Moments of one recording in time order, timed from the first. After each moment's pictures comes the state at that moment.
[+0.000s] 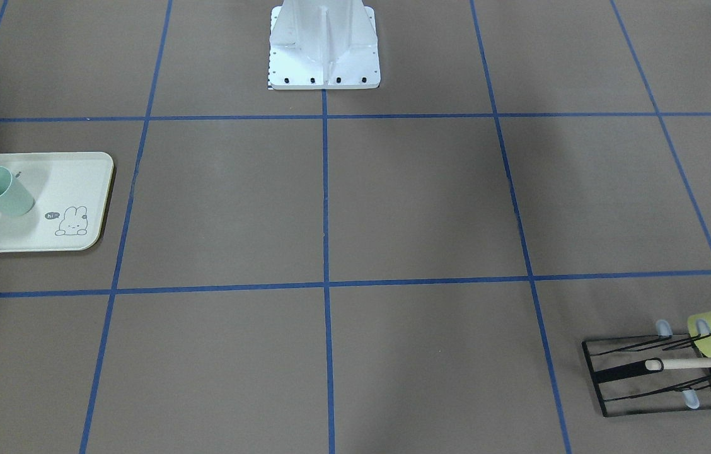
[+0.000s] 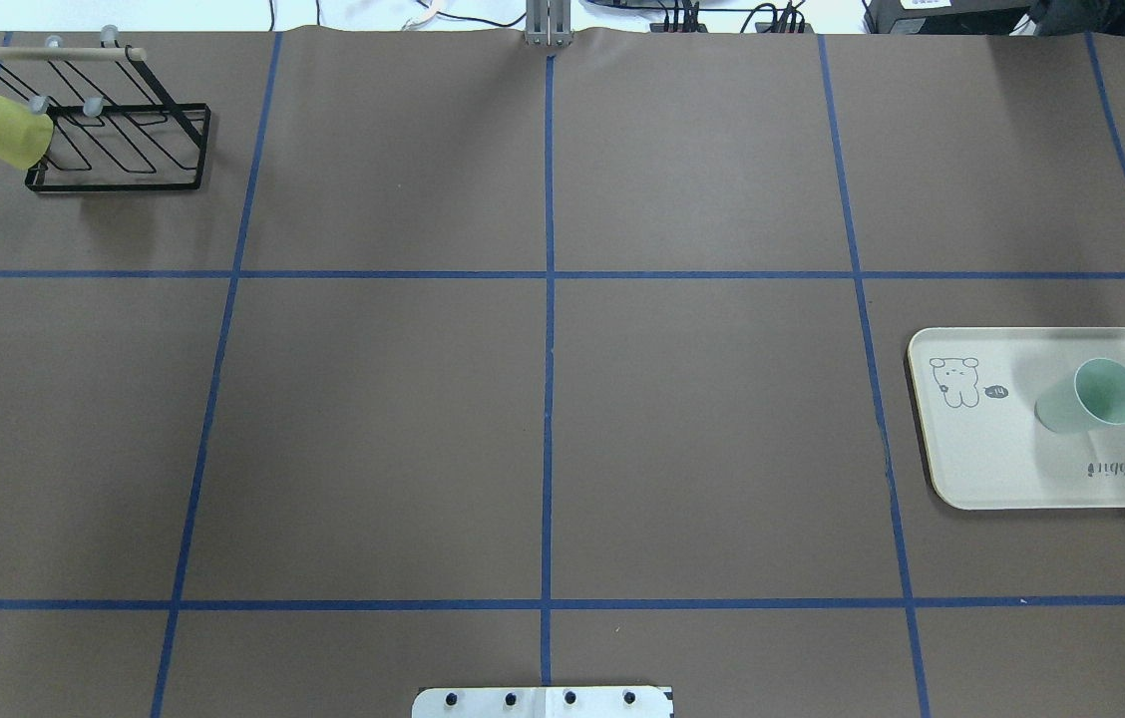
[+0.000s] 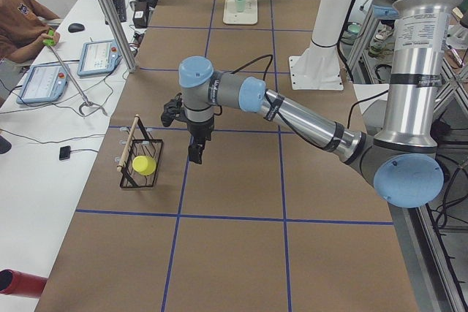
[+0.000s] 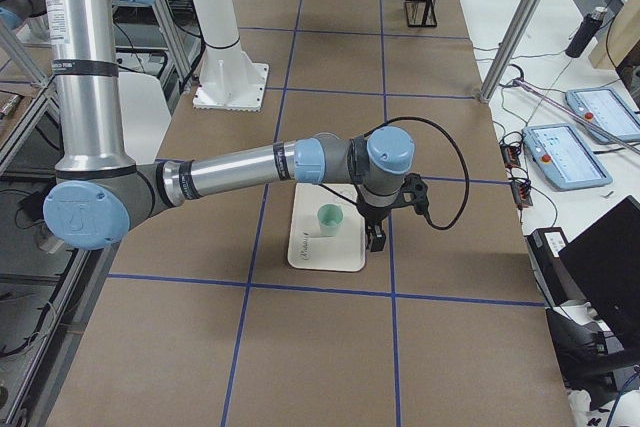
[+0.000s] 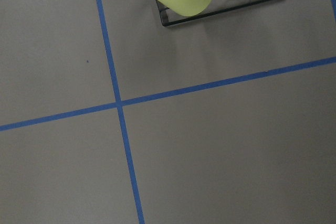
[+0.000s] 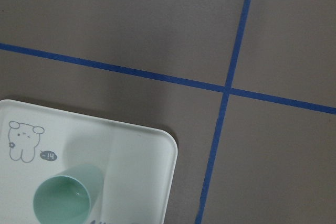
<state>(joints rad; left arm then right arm) -1.51 -1.56 -1.97 -1.30 -2.33 0.14 1.58 -1.54 1.72 -1.79 2.38 -0.19</state>
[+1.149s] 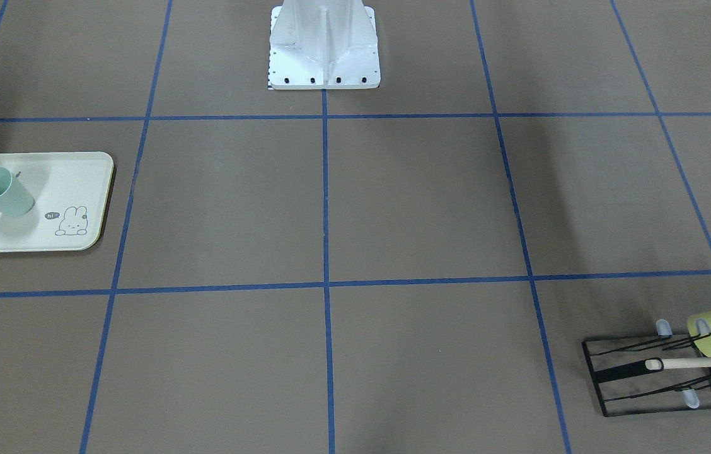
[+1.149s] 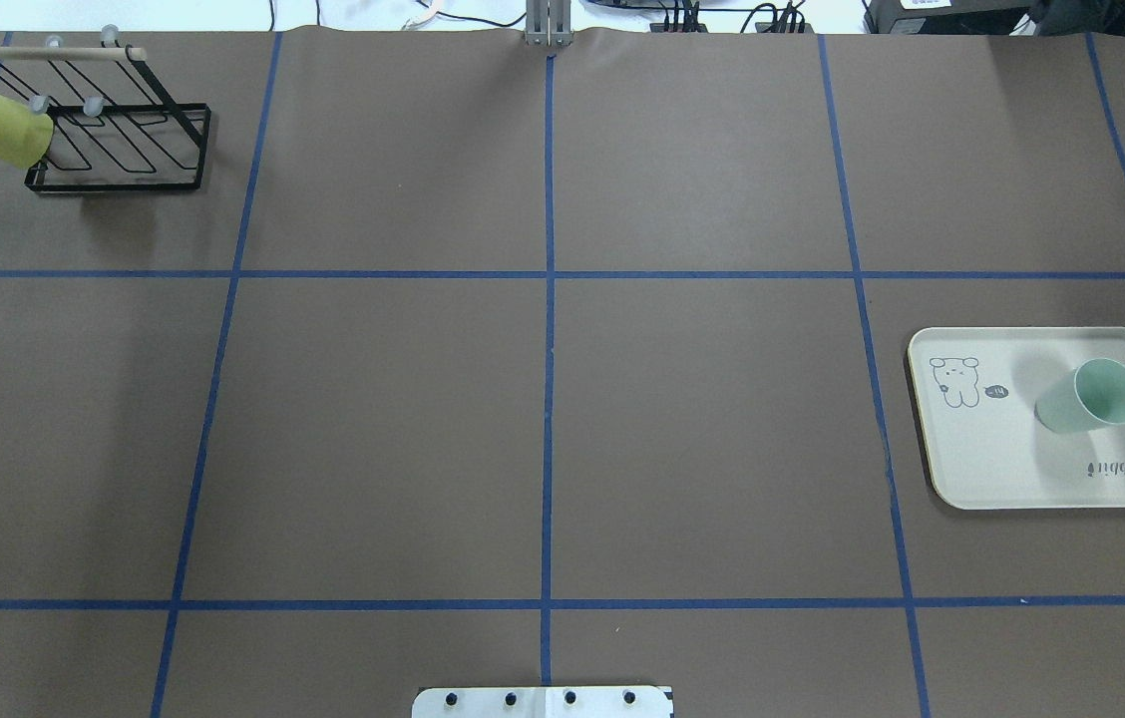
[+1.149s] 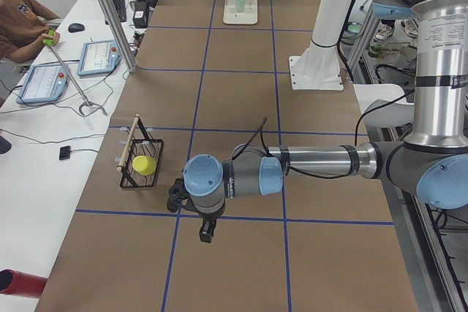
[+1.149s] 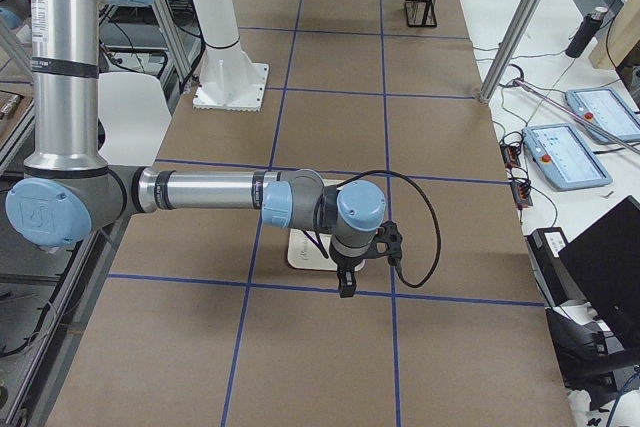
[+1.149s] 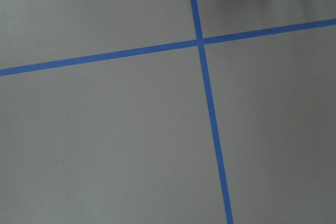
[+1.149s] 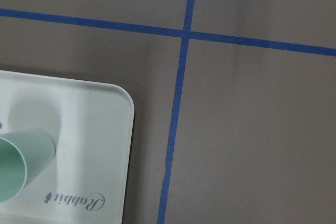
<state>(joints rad) -1.68 -1.51 -1.62 -1.49 -2.38 0.33 1.58 -1.64 1.69 -1.71 2.37 -0.19</state>
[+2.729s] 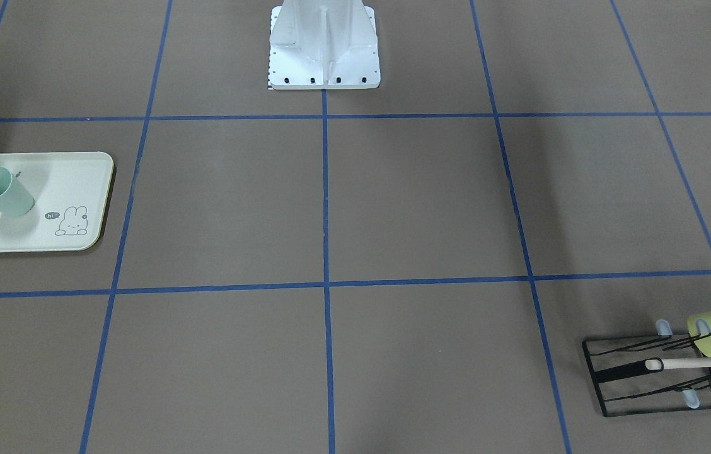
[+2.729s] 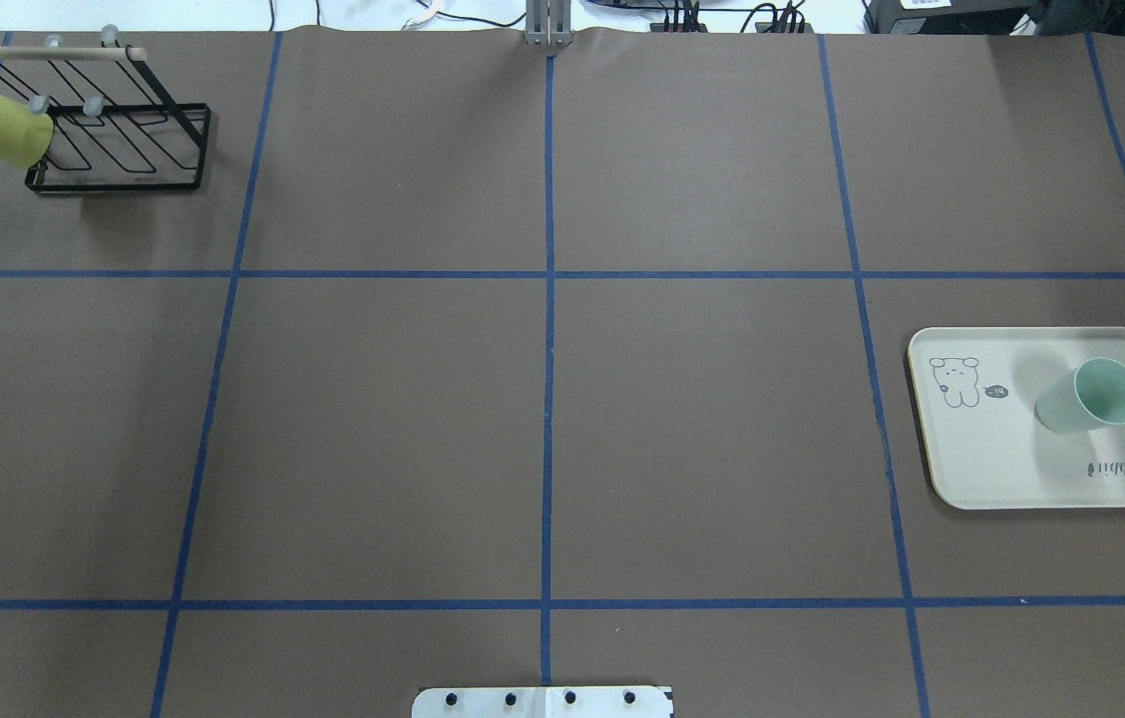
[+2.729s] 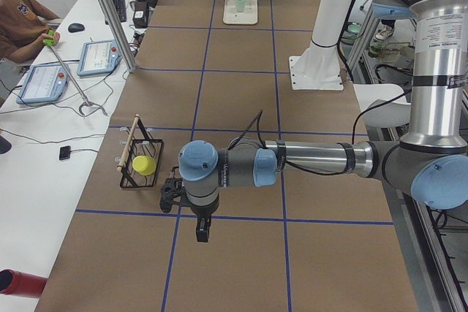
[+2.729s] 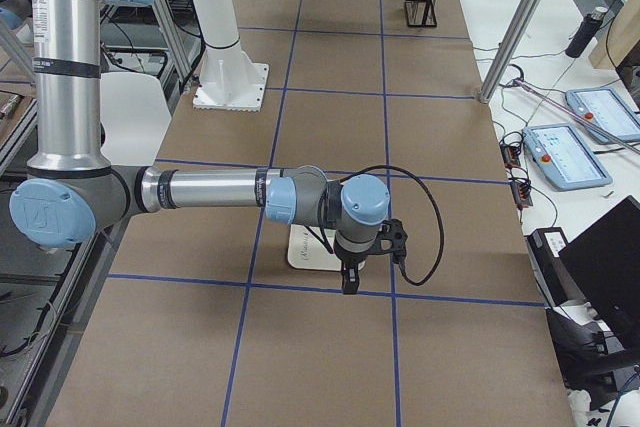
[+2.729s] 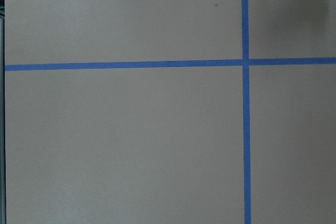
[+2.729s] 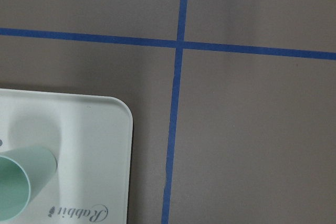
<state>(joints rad) -1.67 -1.53 -1.65 -1.50 -2.29 0.11 1.58 -1.63 1.70 -1.70 2.36 -0.12</state>
